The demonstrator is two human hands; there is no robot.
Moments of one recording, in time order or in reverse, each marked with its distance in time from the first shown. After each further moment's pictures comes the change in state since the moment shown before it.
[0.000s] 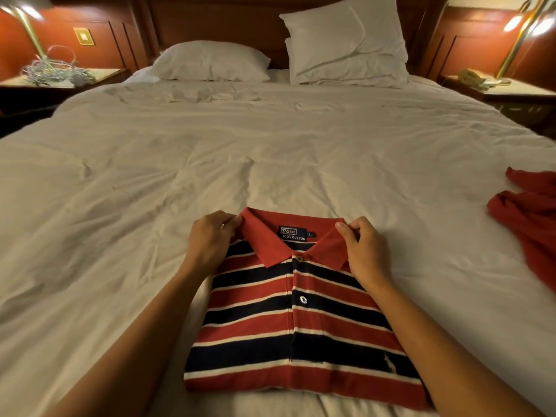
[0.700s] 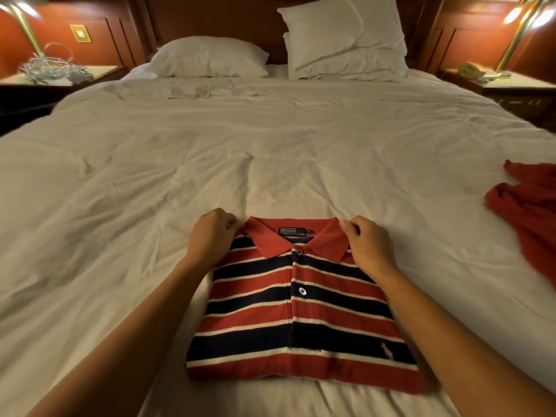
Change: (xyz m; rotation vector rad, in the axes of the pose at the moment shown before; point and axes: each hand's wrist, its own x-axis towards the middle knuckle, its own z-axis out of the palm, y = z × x) left_hand 0.002 -0.005 0.003 0.358 -0.071 0.069; right_hand 0.003 0.001 -0.012 -0.111 -0.156 0.034
